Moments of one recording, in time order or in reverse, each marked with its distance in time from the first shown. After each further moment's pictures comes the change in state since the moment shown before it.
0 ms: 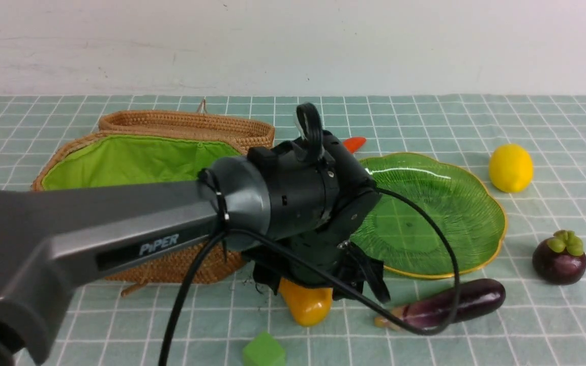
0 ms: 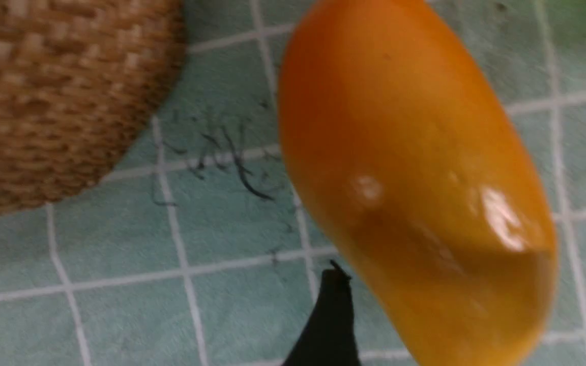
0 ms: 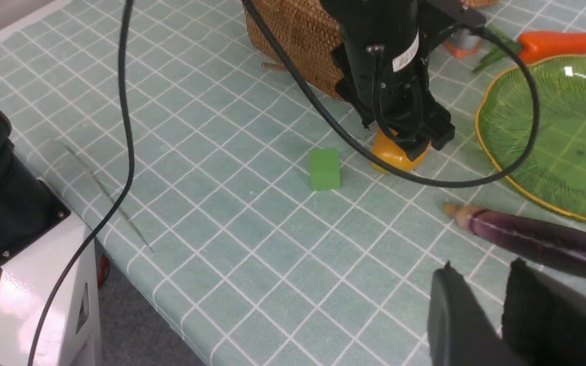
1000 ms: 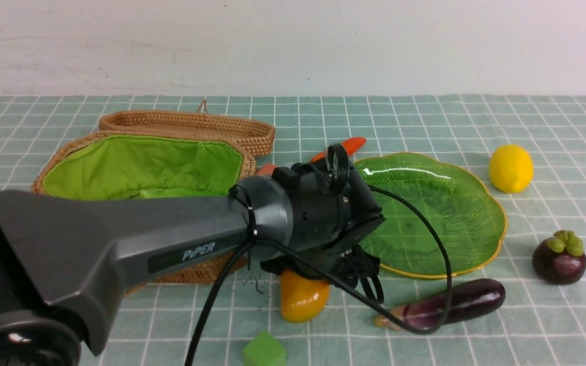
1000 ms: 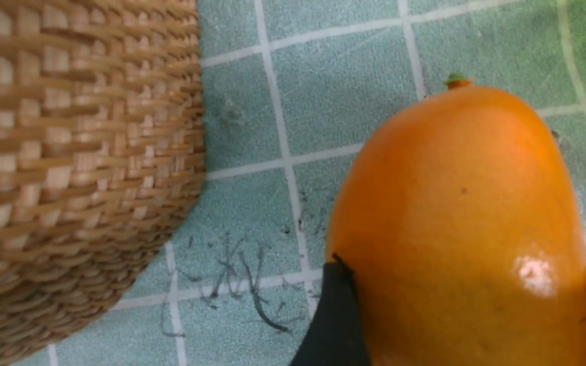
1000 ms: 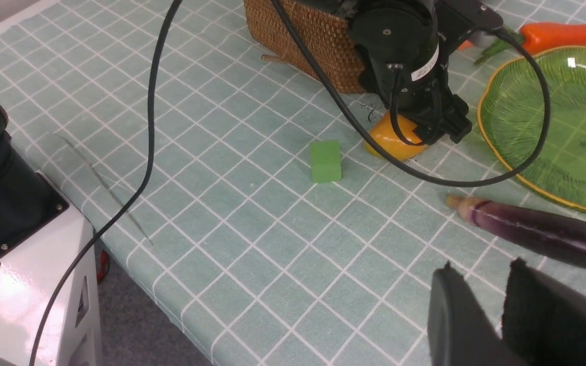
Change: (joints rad) right arm 0.000 -0.008 0.027 0.001 0.000 -0.001; left arm 0.003 0.085 -0.023 0.109 -0.076 -0.035
